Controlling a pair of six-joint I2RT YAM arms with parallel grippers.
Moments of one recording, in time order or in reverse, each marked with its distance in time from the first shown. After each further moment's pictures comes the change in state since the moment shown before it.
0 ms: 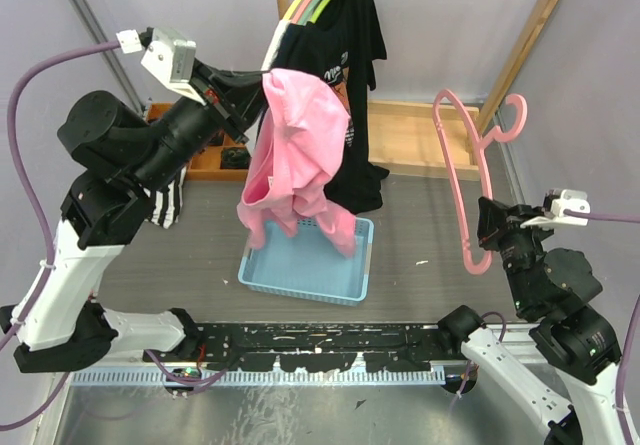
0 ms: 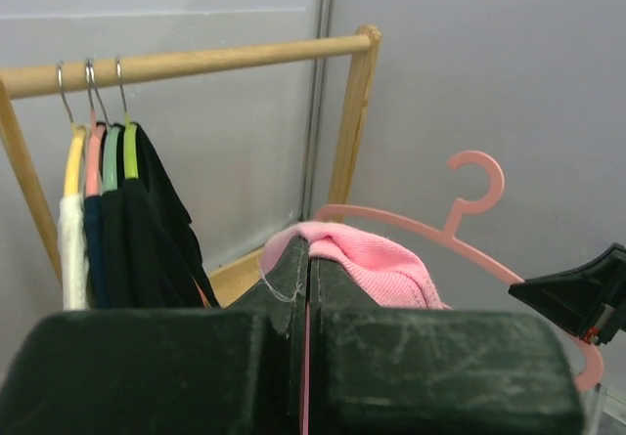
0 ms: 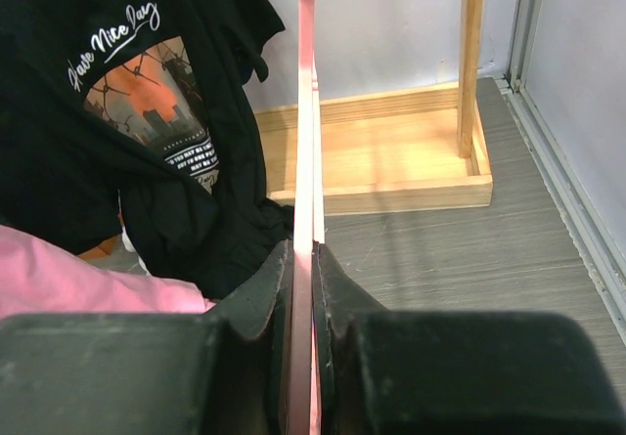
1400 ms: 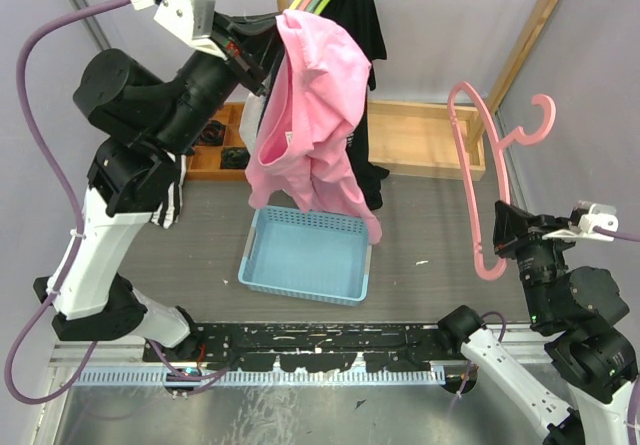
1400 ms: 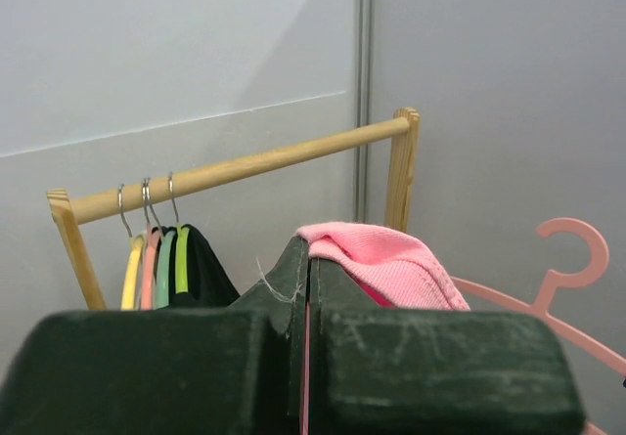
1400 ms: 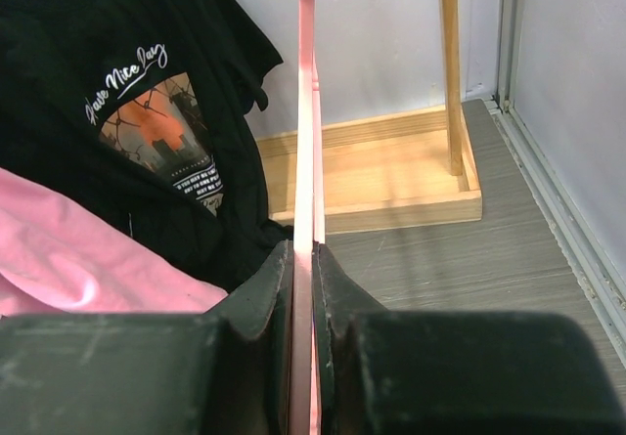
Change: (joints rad) left arm 0.000 0.230 0.282 0.063 -0.046 0.144; right arm 0.000 -0.050 0.051 -0.027 0.025 -0.002
